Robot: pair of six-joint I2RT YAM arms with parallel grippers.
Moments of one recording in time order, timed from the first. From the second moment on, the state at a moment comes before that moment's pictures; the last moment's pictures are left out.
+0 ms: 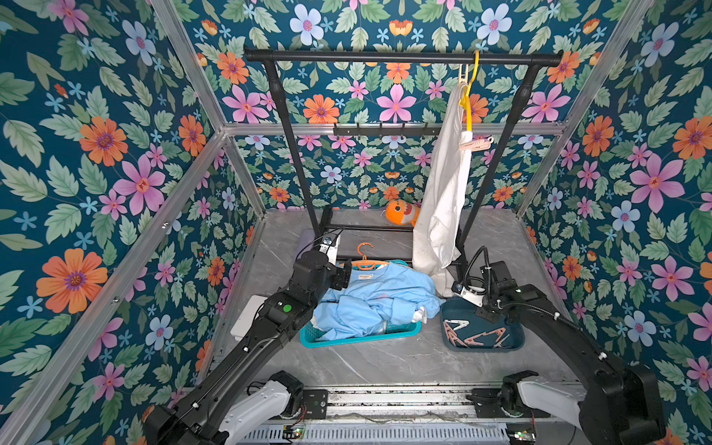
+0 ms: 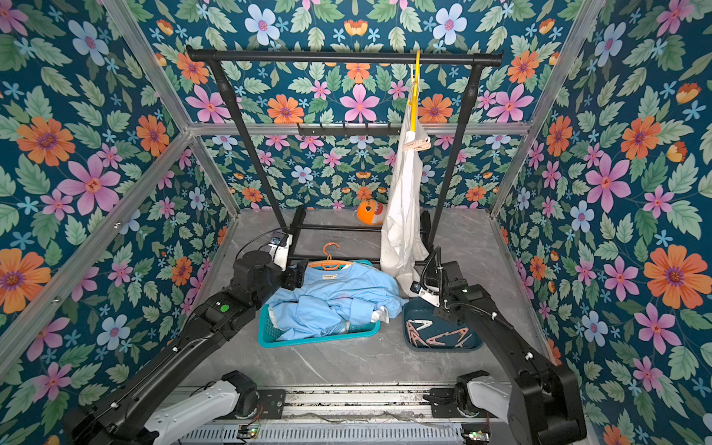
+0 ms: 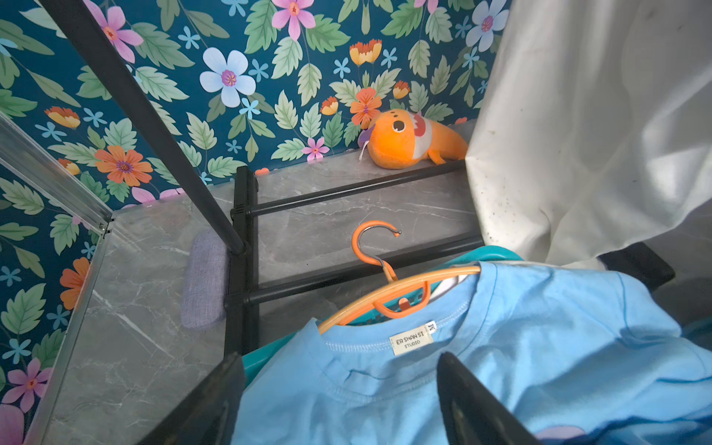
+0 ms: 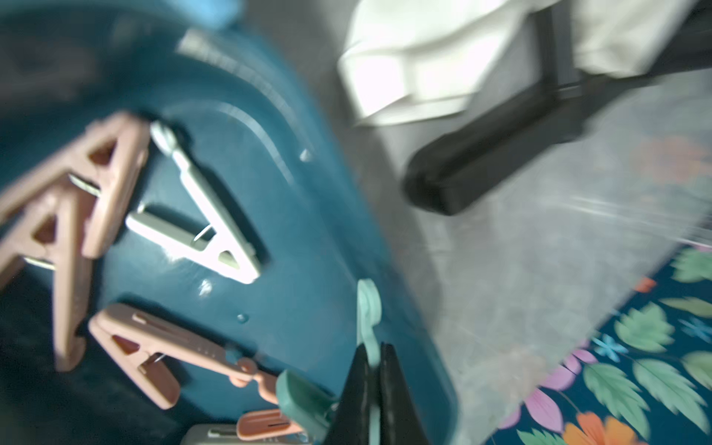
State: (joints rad) left arm -0.58 0.94 0.87 -0.33 -0.22 -0.04; right arm 0.24 1.08 0.77 -0.73 0.09 -0.84
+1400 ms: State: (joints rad) left arm -0.91 1.10 0.97 0.27 0.54 -0.02; right arm 0.66 0.86 0.80 0.55 -0.67 0.20
